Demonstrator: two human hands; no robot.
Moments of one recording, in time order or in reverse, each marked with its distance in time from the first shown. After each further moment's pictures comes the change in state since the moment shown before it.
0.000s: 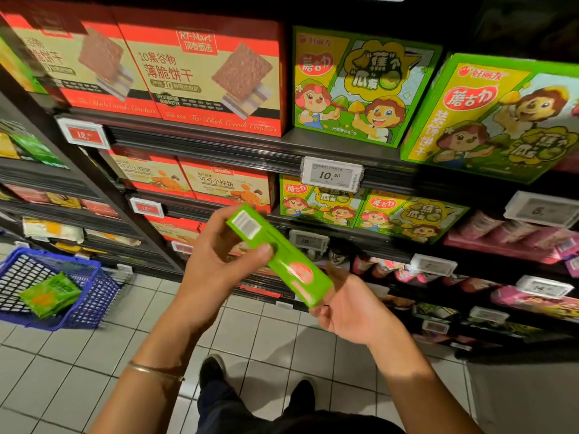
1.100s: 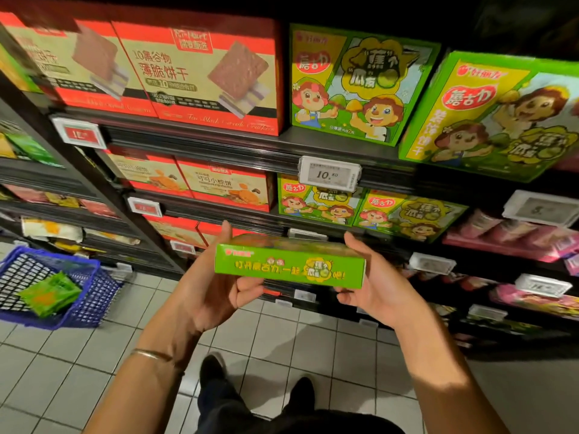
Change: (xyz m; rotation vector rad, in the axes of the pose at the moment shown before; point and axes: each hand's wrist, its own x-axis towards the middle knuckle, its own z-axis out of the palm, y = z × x) left_hand 0.013 -0.018 -0.008 -0.497 -0.082 -0.715; right_hand -0.058 -0.046 0.027 -0.254 0.162 -0.226
